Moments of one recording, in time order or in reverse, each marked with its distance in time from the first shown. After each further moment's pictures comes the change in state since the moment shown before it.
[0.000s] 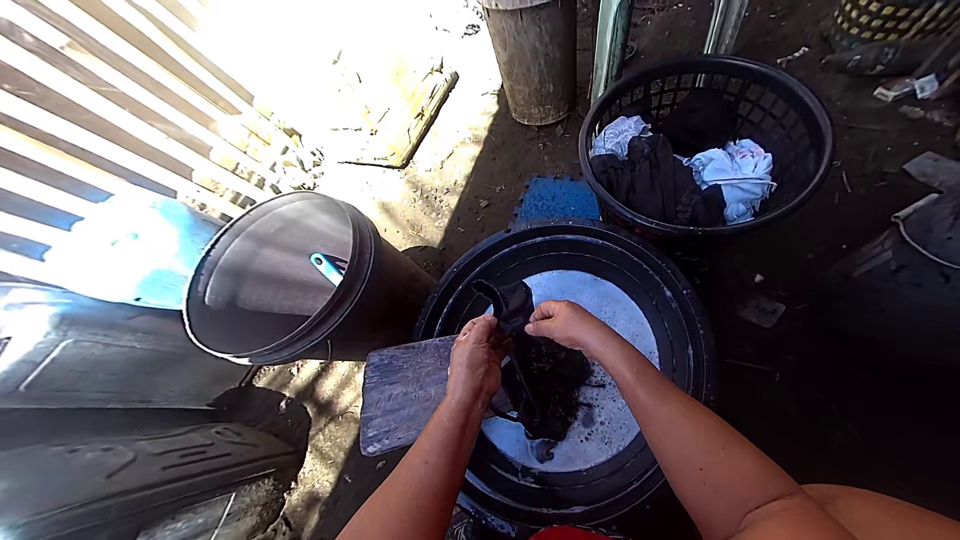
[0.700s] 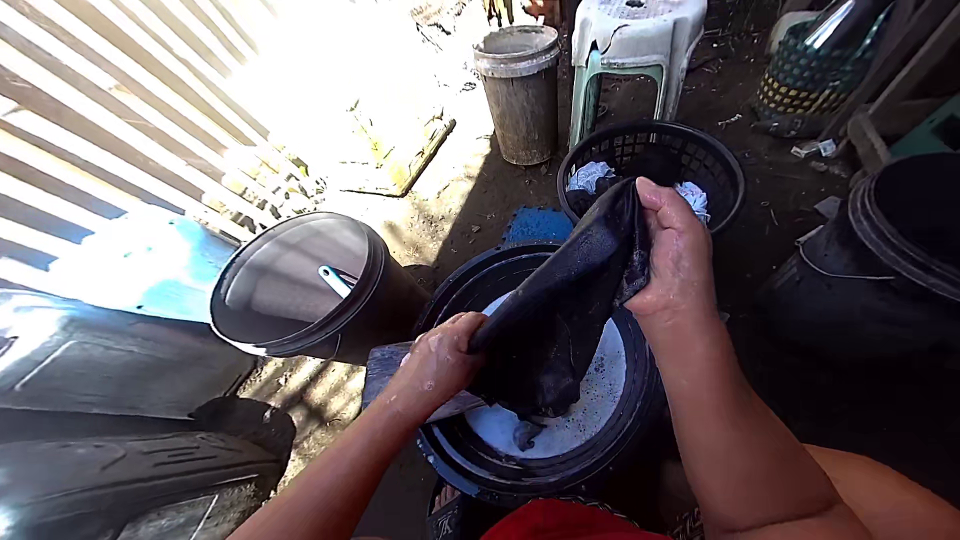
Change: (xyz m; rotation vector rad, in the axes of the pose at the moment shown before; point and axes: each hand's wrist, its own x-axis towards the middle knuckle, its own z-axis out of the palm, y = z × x) left_hand -0.103 0.102 -0.020 1.388 -0.452 0.803; right_hand -0.175 -0.114 -0.055 1.244 0.546 -0.717
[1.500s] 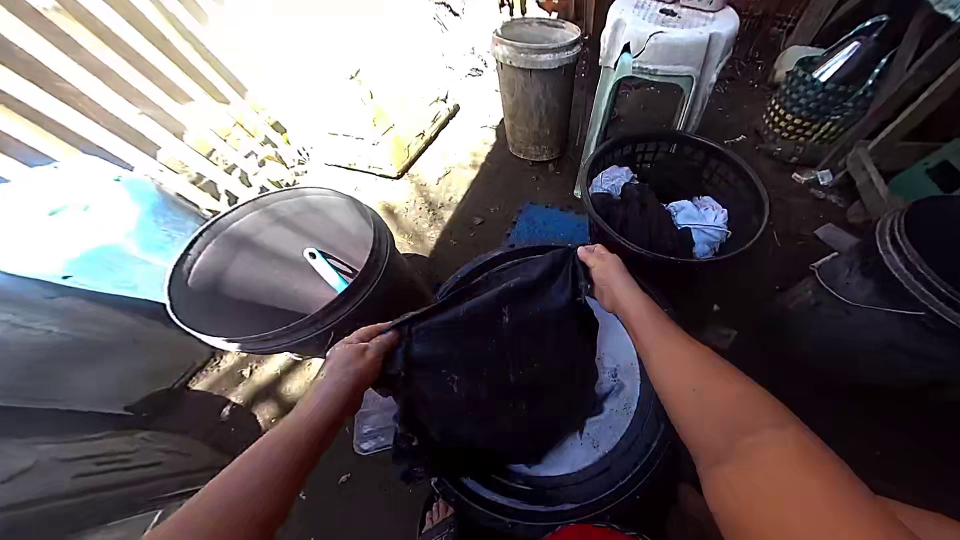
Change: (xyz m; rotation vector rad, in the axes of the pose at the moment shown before) left_hand -0.008 -0.170 0.000 -0.540 0.167 -0.760; right_hand 0.107 0.153 -0.087 -0.963 0.051 0.387
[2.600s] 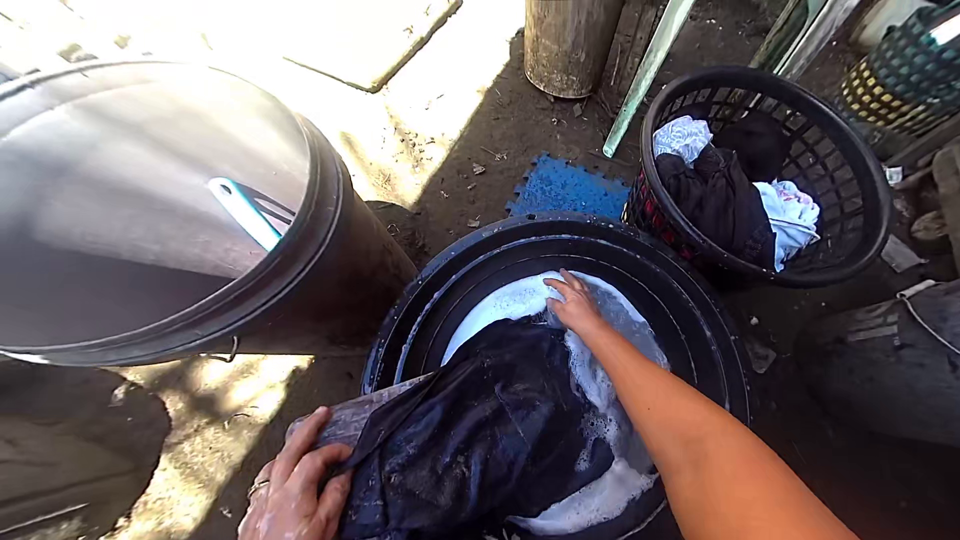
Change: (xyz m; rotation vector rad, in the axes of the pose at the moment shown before) left_hand -0.040 -0.153 0.011 0.487 -0.049 0.341; right_hand 0.109 0.158 0.070 -0.895 -0.211 -0.168
